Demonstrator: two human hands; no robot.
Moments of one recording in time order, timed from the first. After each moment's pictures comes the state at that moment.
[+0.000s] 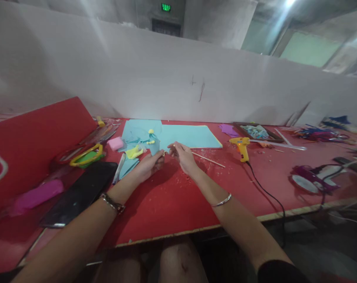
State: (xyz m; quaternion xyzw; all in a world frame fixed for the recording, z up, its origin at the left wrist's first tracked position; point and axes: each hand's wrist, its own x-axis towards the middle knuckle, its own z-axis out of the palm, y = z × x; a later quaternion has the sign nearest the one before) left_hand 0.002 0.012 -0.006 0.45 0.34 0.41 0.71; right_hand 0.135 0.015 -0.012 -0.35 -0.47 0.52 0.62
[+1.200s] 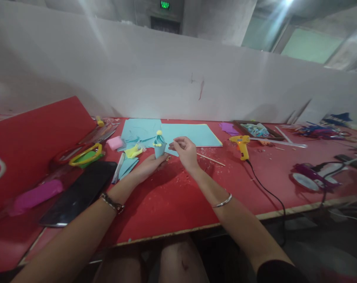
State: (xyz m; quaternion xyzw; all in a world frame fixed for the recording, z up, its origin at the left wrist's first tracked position) left_hand 0.003 0.007 -0.006 0.62 0.37 0.34 0.60; right_hand 0.136 0.009 -0.001 -0.38 -0.49 0.39 0.69
